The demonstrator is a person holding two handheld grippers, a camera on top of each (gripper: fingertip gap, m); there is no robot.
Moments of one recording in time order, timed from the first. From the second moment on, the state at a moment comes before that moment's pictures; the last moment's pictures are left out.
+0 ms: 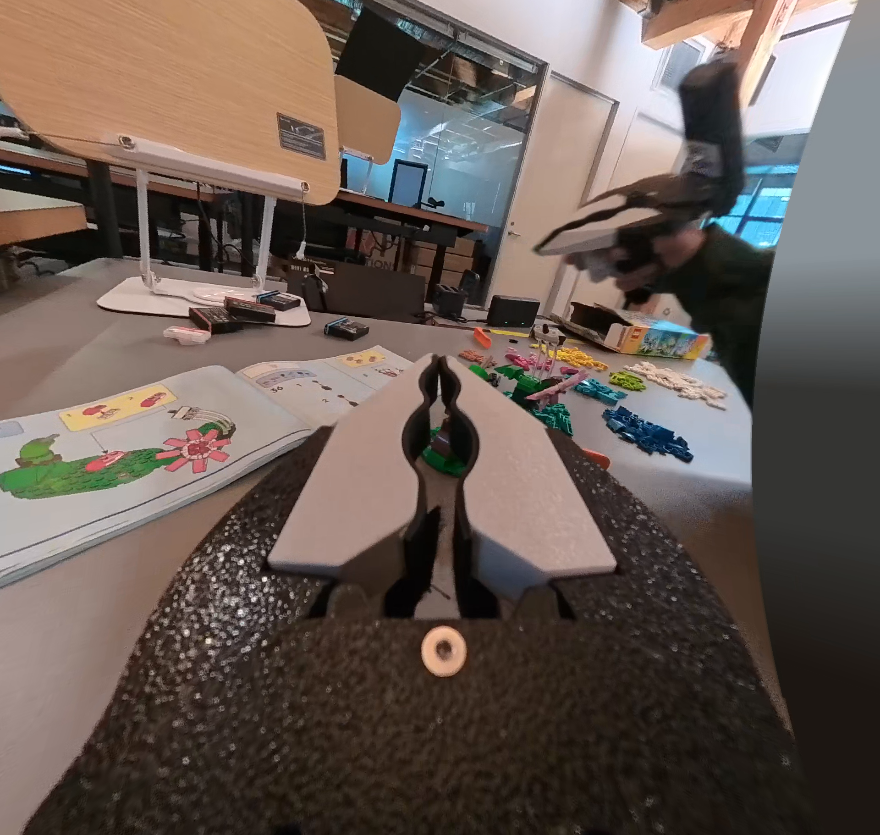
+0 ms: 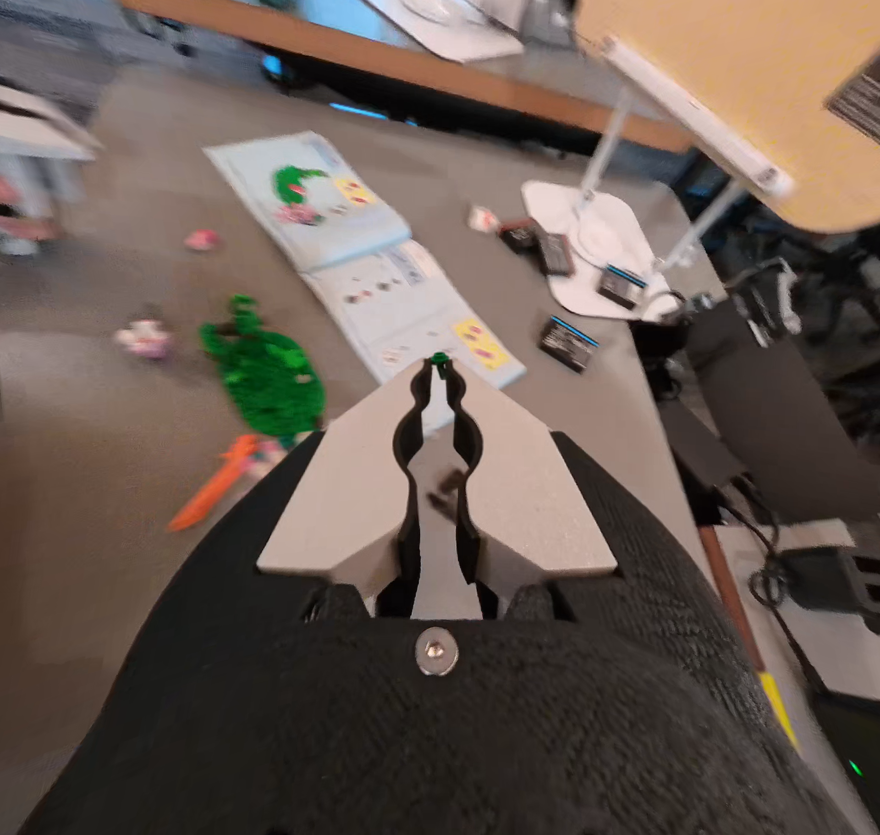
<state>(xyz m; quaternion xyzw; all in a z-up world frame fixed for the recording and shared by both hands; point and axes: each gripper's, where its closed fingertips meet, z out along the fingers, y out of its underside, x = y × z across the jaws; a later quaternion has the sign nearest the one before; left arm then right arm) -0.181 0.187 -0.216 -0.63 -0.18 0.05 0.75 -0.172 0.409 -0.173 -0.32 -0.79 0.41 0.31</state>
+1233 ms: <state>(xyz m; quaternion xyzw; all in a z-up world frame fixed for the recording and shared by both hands) -0.183 0.186 -0.219 -0.63 -0.20 0.02 0.75 -0.094 0.290 -0.302 -0.37 -0.81 0.38 0.24</state>
